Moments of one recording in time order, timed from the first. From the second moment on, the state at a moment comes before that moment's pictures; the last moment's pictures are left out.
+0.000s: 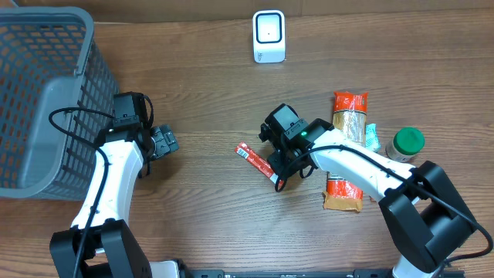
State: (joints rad) left arm 0.18 1.53 1.01 -0.73 -0.19 -0.30; right arm 0.69 1.86 1.21 -0.69 -0.15 0.05
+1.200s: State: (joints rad) left arm 0.18 1.53 1.01 -0.73 -0.19 -0.30; right arm 0.80 1.86 1.10 -0.55 0.01 0.04
